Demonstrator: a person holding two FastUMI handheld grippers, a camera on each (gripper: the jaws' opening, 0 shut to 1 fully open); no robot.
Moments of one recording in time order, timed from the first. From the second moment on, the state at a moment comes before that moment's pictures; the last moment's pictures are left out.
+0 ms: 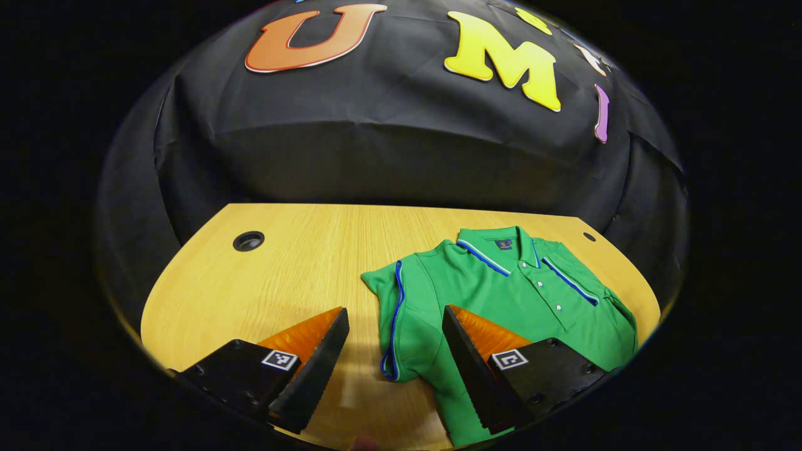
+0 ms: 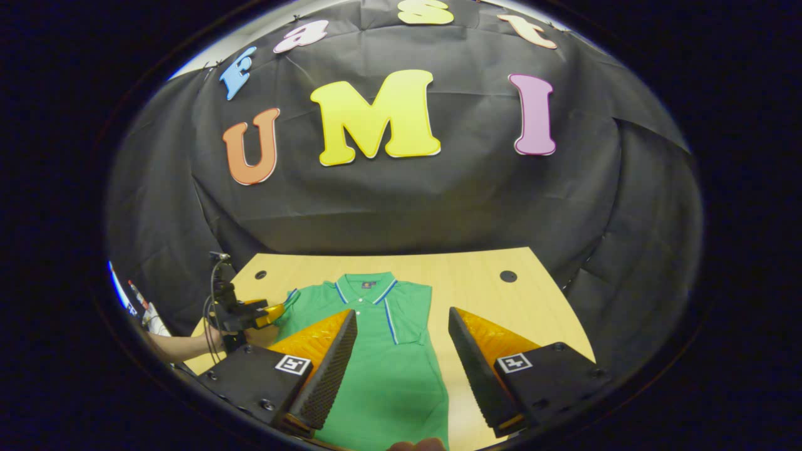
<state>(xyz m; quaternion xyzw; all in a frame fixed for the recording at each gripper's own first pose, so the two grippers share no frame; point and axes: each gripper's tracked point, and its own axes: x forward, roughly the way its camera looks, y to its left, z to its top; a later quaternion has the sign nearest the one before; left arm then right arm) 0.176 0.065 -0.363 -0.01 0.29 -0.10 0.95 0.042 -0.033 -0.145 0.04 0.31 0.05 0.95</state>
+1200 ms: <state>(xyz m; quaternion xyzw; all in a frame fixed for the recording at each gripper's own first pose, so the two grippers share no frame) 0.191 0.047 -0.339 0.06 0.29 -0.11 0.95 0.031 -0.049 -0.155 0.07 0.31 0.03 0.95</state>
